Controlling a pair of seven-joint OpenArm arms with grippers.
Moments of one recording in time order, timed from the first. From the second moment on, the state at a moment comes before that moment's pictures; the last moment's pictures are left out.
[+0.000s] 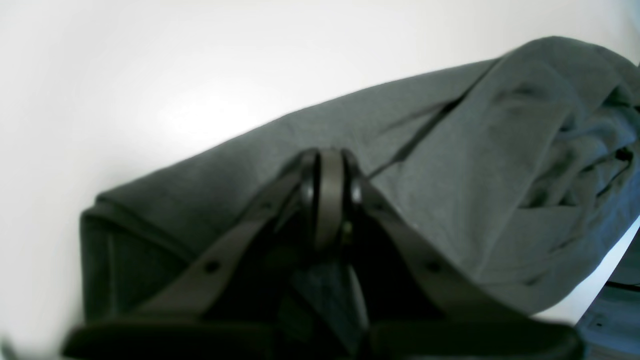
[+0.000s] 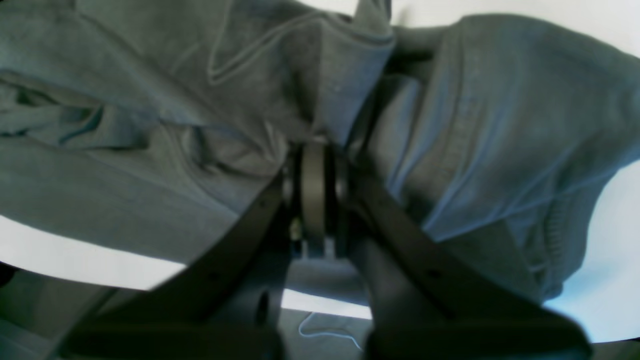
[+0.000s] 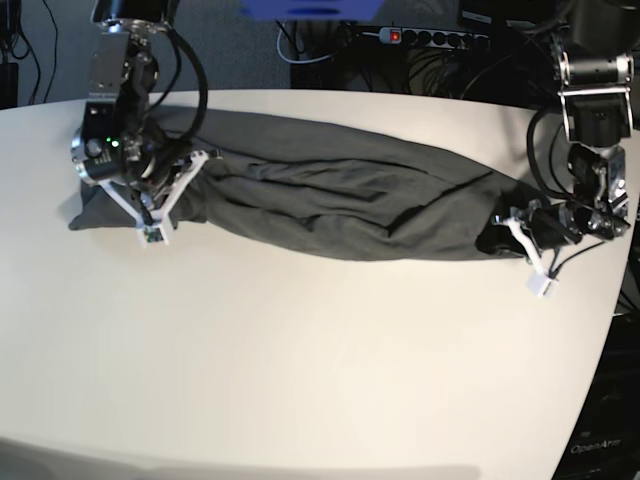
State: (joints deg) left arm -14.6 -24.8 -5.5 45.2 -35.3 -44.0 45.3; right arm -11.6 2.2 9.6 110.0 6.3 17.0 -75.7
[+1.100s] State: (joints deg) left arm -14.6 -24.7 -5.5 45.2 -34.9 -44.0 44.9; right arm -34.6 -0.8 9.9 111.5 6.3 8.2 -48.4
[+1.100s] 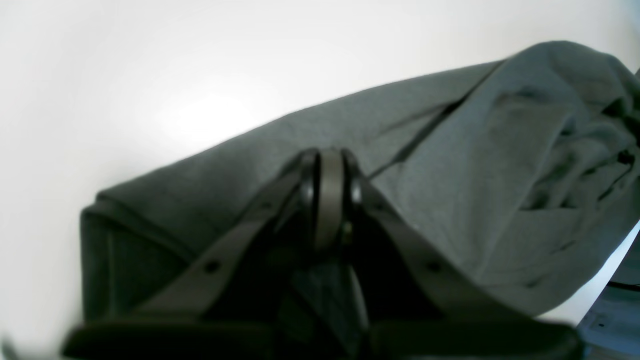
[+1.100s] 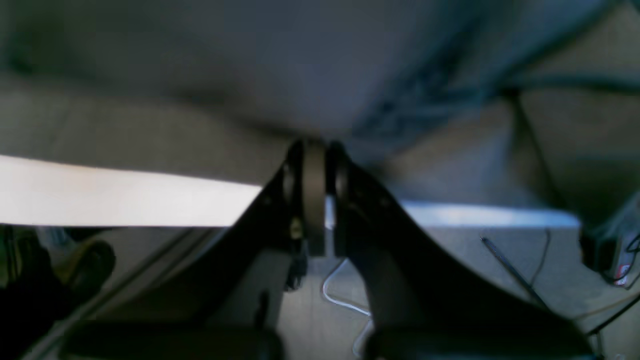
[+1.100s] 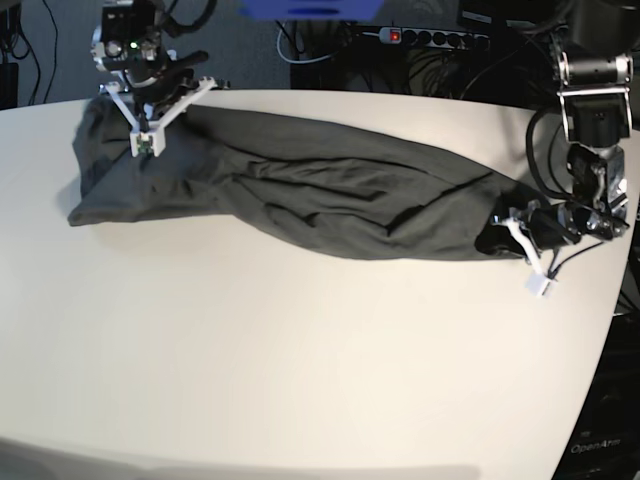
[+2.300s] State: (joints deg) left arm -14.8 -24.6 -5.5 43.6 -34.8 -44.4 43.3; right arm -28.7 7.7 12.6 111.4 6.4 2.3 -50.3
